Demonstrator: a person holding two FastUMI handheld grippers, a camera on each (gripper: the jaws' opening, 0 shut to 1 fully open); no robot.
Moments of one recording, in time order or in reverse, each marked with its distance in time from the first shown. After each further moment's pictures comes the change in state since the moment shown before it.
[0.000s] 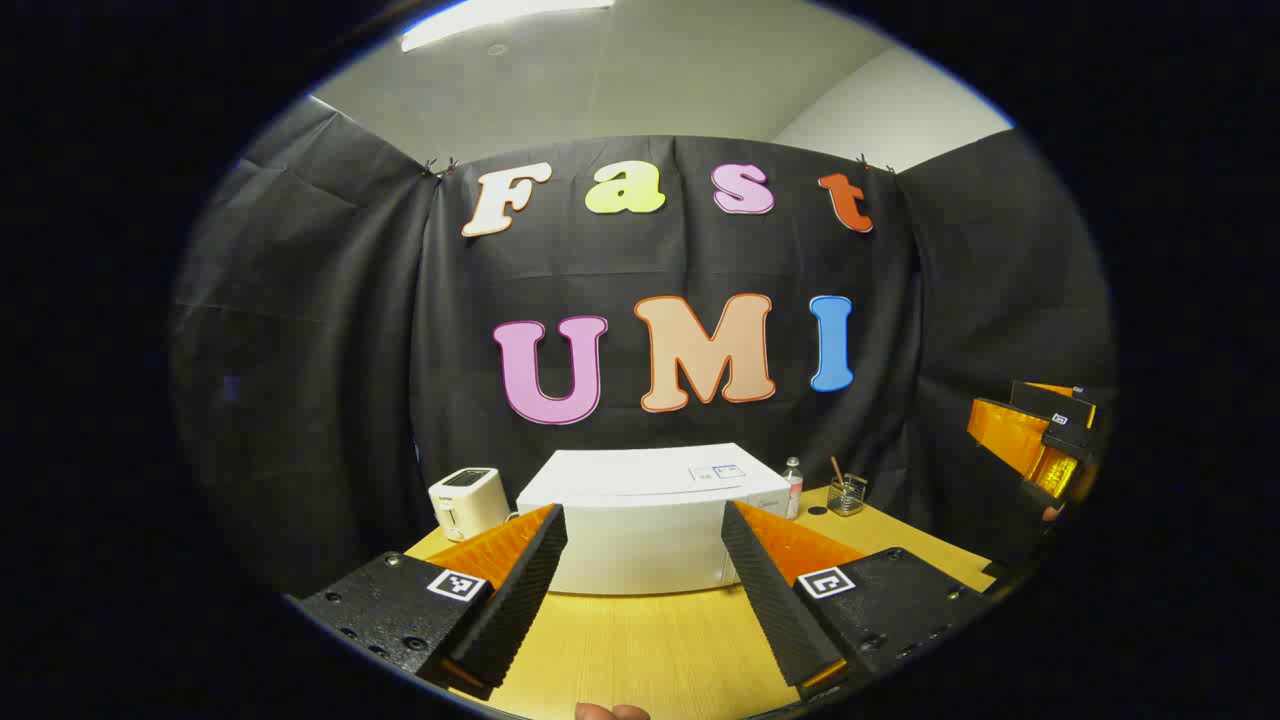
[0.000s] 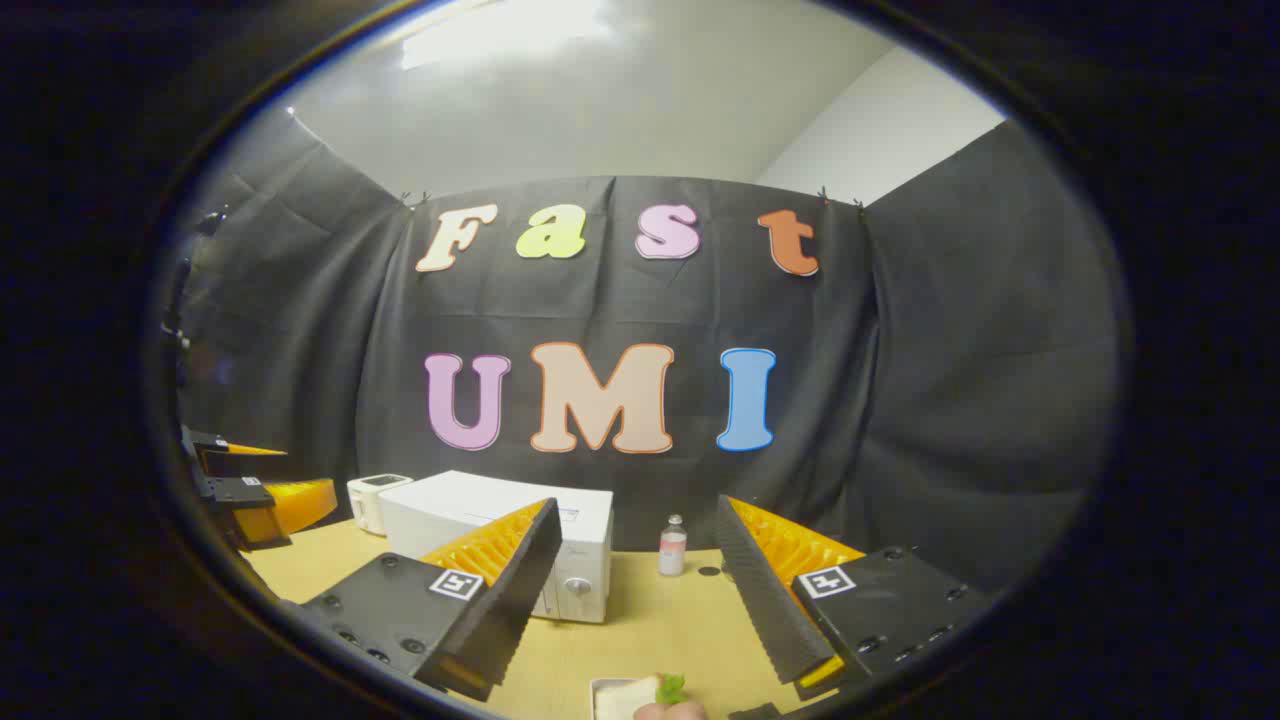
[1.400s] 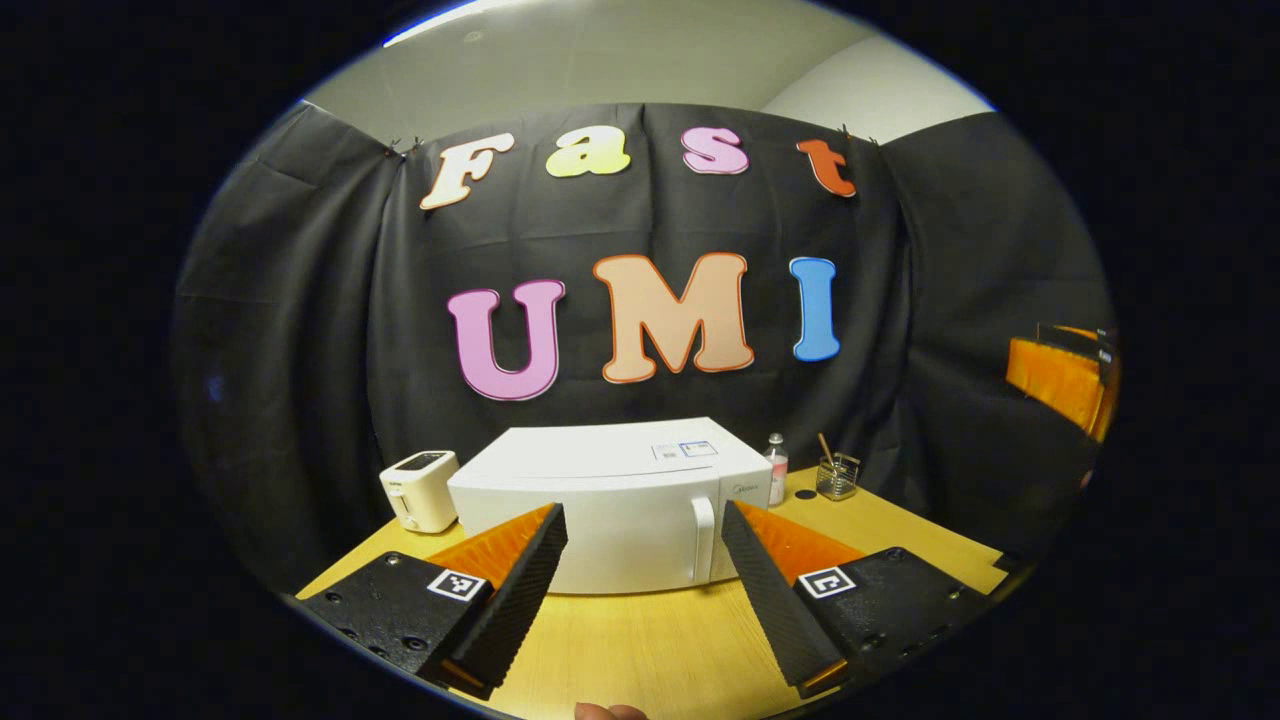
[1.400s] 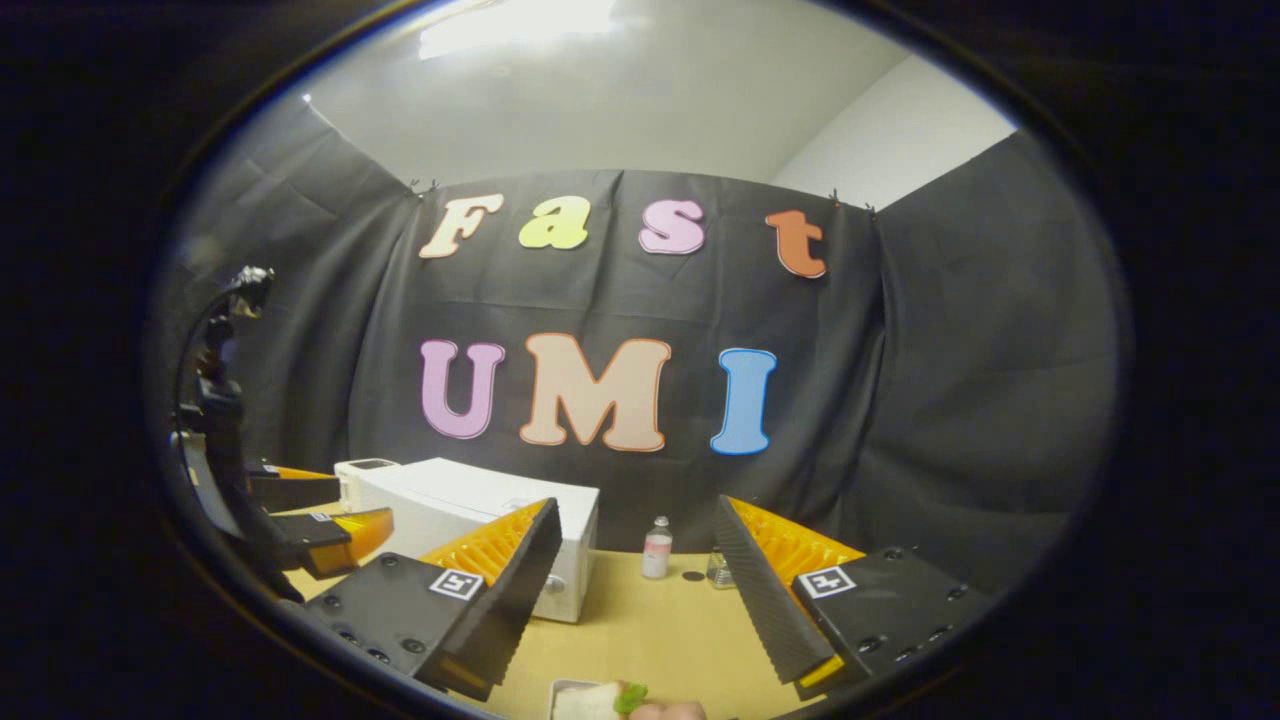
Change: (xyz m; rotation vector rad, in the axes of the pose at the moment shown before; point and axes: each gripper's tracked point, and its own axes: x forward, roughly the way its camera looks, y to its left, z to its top) left arm 0.077 -0.060 -0.062 0.013 0.071 -0.061; right arm 0.021 -0.033 -0.008 -0.061 0.004 0.005
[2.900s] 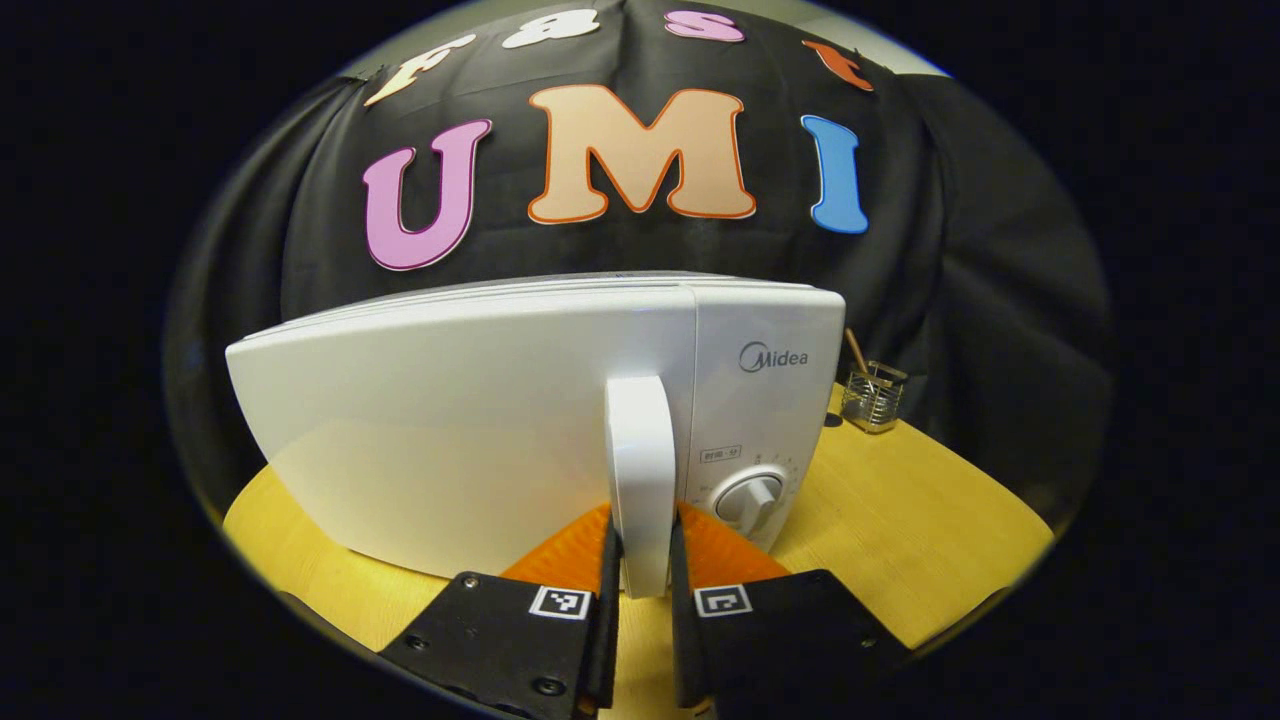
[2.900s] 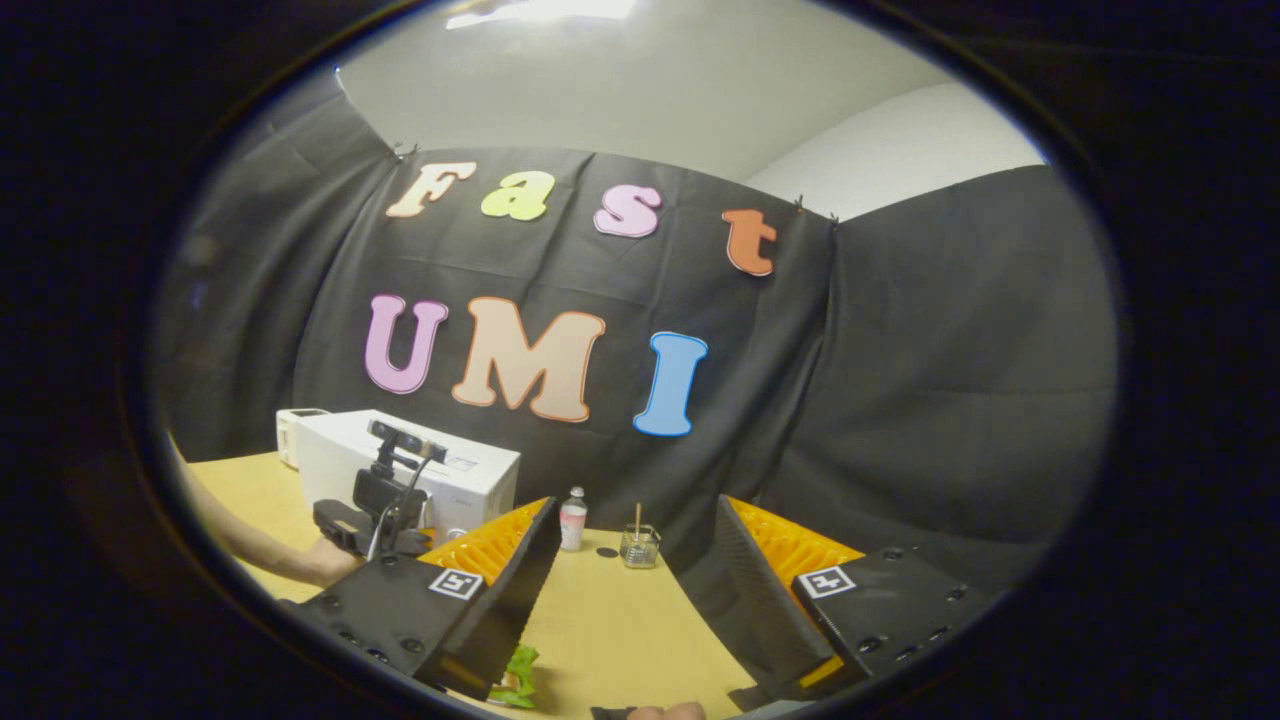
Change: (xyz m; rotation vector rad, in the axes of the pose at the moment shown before) left arm 0.187 -0.058 -0.169 -0.033 0.271 -0.025; right arm -0.038 -0.082 -0.018 -0.118 0.055 -0.142
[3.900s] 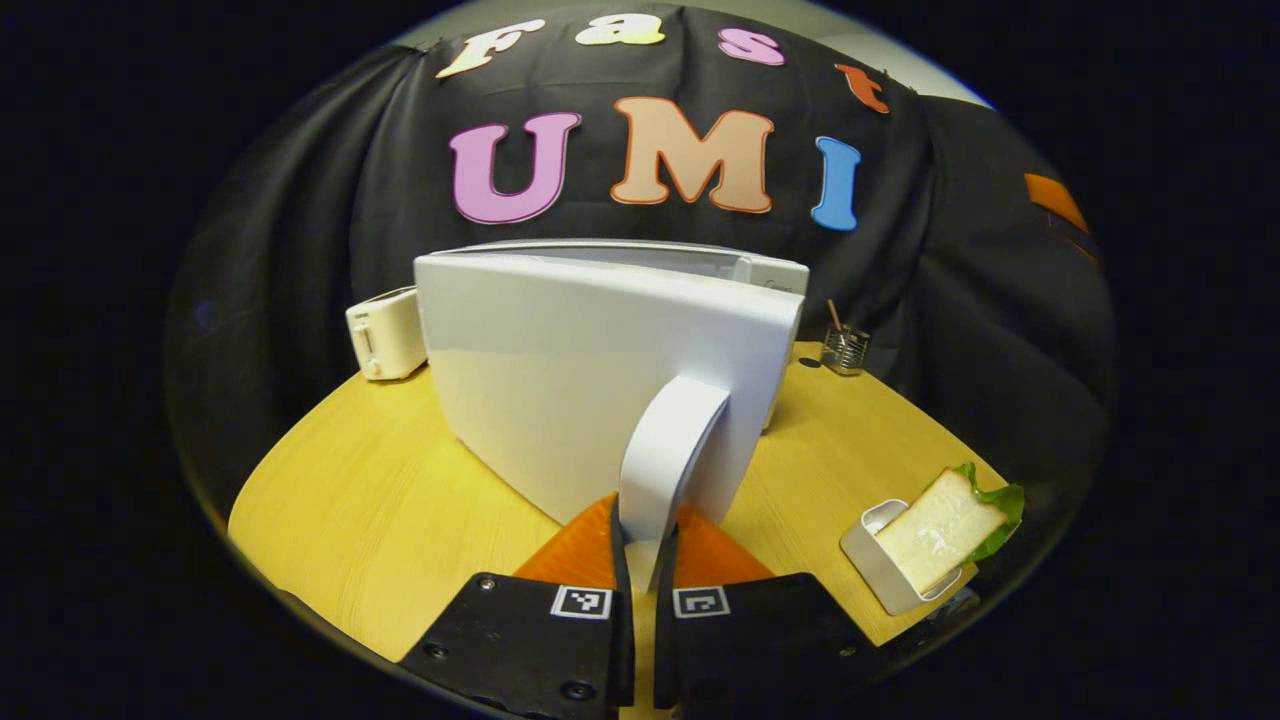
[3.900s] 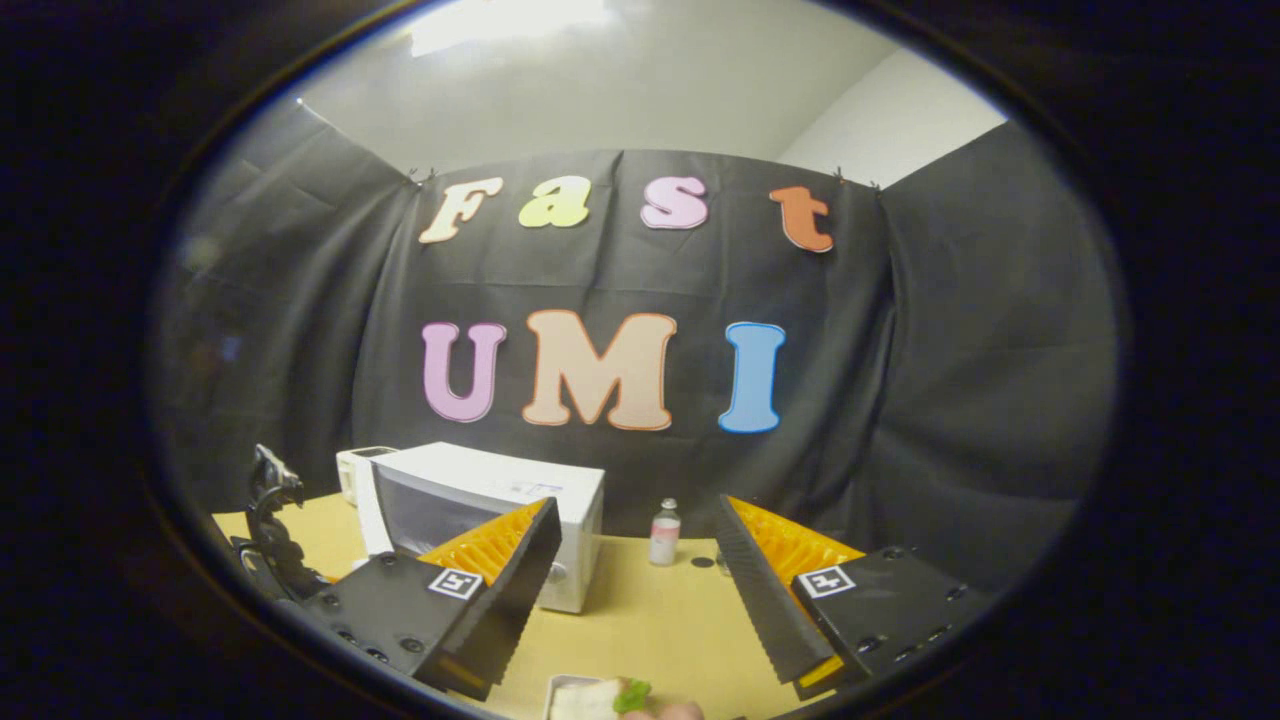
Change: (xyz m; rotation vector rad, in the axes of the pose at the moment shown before) left arm -0.213 0.090 -0.072 -0.095 0.110 0.005; right arm 0.045 0.108 0.005 0.149 -0.007 0.199
